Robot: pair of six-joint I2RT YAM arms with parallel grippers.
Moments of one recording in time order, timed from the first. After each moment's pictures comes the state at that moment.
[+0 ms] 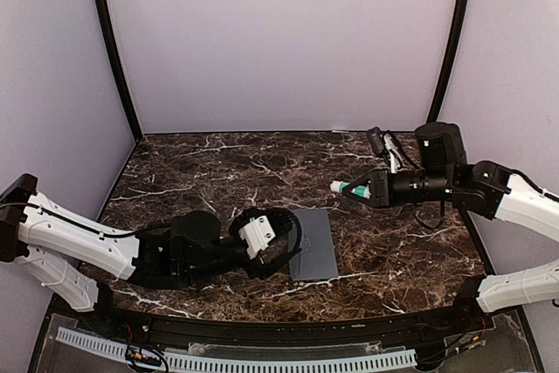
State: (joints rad) left arm -1.32 1.42 0.69 0.48 -0.35 0.27; right arm 0.79 1.01 0.89 -0.37 -0.29 0.51
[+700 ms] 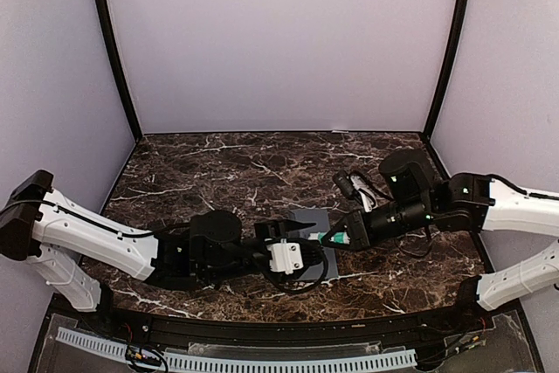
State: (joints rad) left arm -1.36 1.51 0.79 0.53 -0.21 0.69; right arm 1.05 1.10 0.89 -0.48 -0.27 0.66
